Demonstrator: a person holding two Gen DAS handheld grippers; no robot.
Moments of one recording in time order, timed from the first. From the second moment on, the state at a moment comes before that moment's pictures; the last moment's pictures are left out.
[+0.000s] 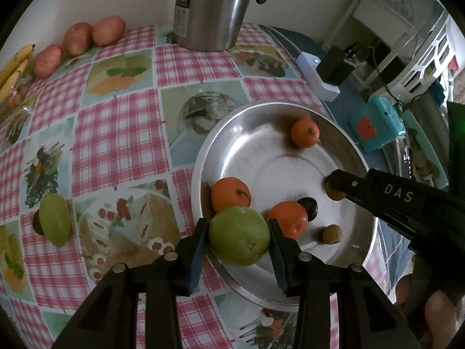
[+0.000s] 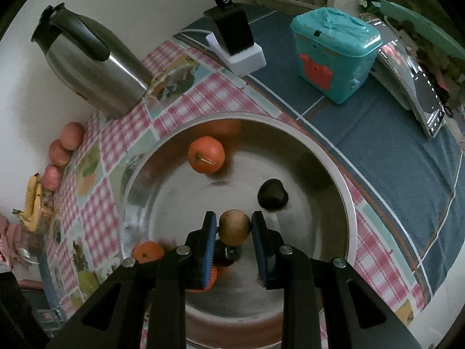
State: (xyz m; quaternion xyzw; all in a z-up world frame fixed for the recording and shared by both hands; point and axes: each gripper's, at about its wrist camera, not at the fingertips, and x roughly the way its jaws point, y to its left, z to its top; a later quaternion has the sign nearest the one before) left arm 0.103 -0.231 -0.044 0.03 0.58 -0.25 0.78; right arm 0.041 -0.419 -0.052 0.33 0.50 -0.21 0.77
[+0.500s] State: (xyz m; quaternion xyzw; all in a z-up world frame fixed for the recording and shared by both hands) left arm 0.103 -0.232 -0.046 0.03 0.58 -0.25 0.78; right arm 0.041 -0.418 -0.049 0.32 0.51 -0.23 0.77
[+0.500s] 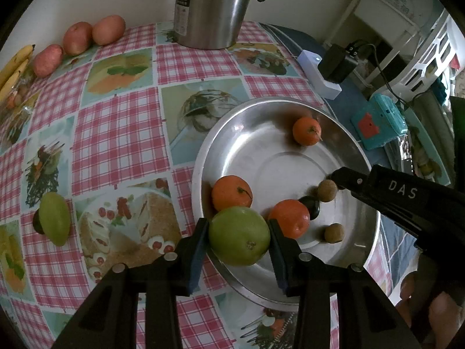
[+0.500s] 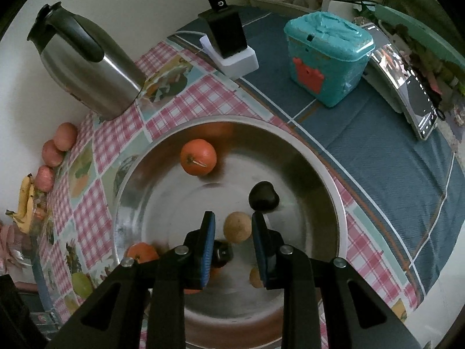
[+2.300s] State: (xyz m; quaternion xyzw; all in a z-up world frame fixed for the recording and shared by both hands) left arm 0.147 -0.082 -0.029 -0.10 0.57 -0.03 0.82; right arm 0.079 -0.321 -0.029 0.21 0.55 -0.14 0.80
